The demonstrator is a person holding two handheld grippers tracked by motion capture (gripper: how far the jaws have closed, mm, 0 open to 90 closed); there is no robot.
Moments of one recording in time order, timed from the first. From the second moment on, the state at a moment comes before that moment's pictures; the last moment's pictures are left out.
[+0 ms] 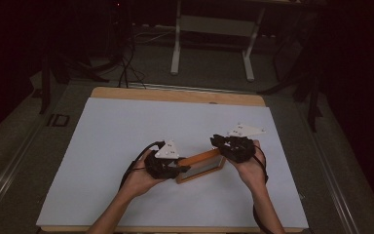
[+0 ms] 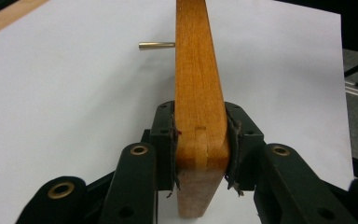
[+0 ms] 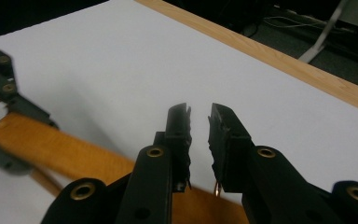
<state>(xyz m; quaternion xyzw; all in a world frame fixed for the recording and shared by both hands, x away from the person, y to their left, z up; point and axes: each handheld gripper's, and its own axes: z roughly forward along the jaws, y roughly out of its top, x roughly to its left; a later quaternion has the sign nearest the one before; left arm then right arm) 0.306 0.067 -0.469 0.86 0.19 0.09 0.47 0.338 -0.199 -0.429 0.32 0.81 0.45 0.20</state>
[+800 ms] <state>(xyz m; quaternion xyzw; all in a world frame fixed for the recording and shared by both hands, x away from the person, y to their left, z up) 0.289 0.065 -0.519 0.83 0.25 0.10 0.49 0.332 -0.205 -0.442 0.32 0.81 0.45 0.19</state>
